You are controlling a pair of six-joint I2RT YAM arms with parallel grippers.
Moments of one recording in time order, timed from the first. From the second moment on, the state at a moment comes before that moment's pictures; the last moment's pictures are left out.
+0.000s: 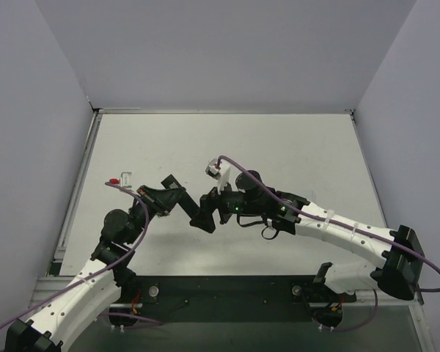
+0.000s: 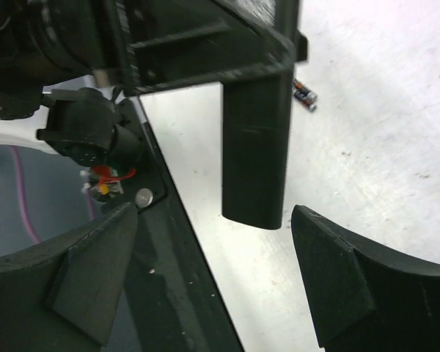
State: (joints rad) left arm -0.49 0.57 0.24 0.50 0.12 -1.04; right arm 0.97 1.27 0.94 -0.05 -0.32 0.37
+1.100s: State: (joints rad) left arm -0.50 0.58 0.25 0.26 0.00 -1.04; right arm 1.12 1.57 1.21 -0.24 0.06 0.13
